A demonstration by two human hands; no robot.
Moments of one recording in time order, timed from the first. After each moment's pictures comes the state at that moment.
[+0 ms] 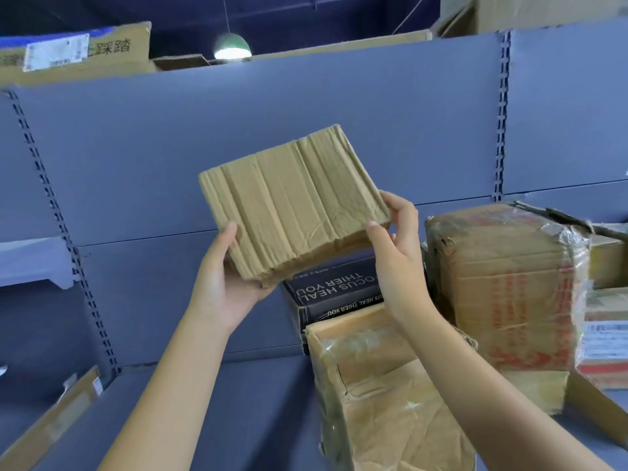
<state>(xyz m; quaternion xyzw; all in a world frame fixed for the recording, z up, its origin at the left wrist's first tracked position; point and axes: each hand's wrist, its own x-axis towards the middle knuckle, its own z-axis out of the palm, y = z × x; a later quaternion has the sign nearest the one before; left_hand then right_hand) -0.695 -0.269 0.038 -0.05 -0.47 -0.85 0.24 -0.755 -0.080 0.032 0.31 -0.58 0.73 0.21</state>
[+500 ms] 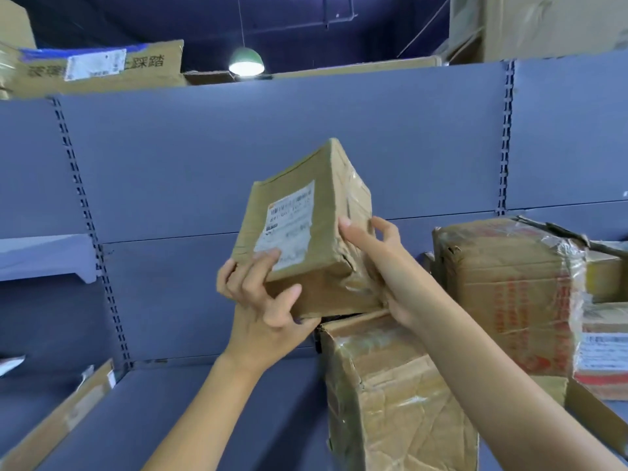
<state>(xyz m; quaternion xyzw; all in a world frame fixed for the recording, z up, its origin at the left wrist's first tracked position) -0.691 -0.257 -0.009 -0.17 -0.63 0.08 0.76 -0.712 -0.078 0.058 0.25 -0.61 0.74 -0.11</state>
